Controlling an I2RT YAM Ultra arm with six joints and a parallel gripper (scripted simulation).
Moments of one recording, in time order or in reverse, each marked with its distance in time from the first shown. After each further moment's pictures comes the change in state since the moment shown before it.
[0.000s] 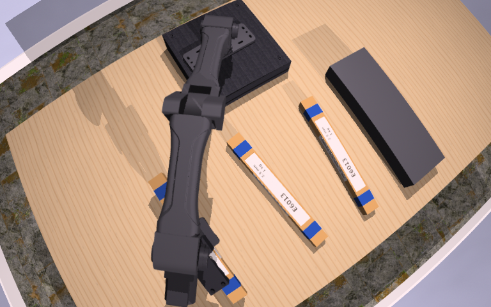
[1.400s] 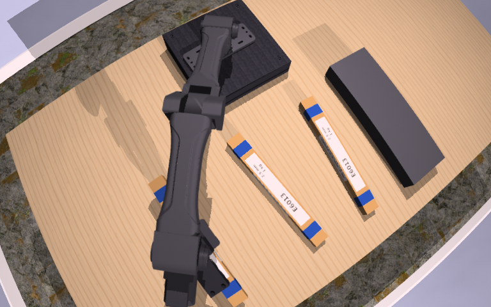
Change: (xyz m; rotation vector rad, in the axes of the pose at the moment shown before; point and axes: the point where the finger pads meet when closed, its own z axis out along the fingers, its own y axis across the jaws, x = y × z) arm -0.005 -0.003 -0.007 0.014 -0.026 -0.002
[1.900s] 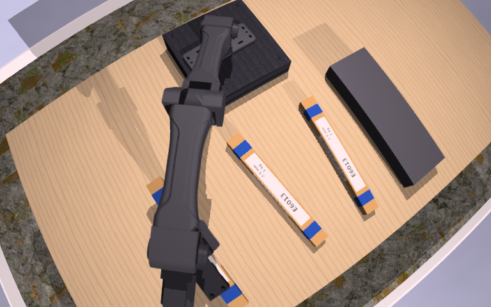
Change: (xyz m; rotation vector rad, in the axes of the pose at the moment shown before) arm -0.005 -0.003 -0.023 0.034 -0.039 -0.002
